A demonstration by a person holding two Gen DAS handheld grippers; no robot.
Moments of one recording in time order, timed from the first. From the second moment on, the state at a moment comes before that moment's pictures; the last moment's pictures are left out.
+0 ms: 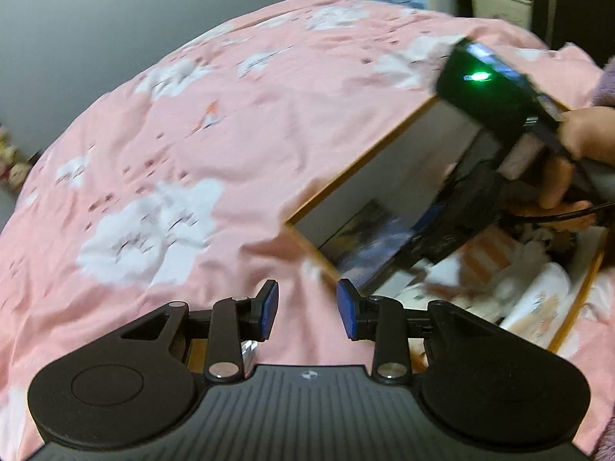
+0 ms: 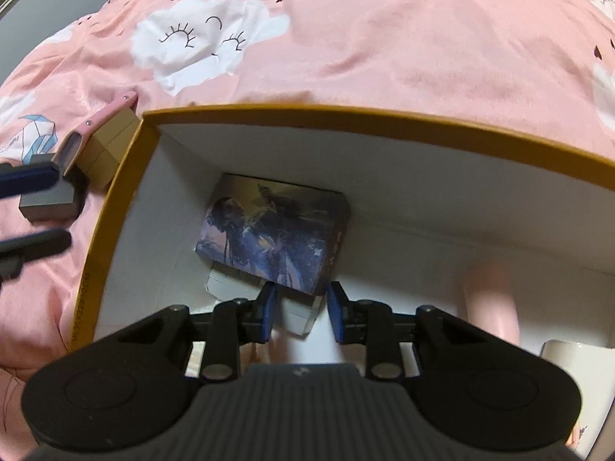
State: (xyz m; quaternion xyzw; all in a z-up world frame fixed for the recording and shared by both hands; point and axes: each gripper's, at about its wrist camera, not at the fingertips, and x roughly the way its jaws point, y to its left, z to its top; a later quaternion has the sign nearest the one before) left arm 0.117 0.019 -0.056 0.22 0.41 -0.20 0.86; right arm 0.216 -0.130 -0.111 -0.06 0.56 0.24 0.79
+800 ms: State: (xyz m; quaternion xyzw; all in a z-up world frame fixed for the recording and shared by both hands) left arm 0.120 0.141 -0.041 0.22 0.43 -0.08 0.87; right arm 0.219 -0.070 -0.006 -0.08 0.49 0.38 0.78
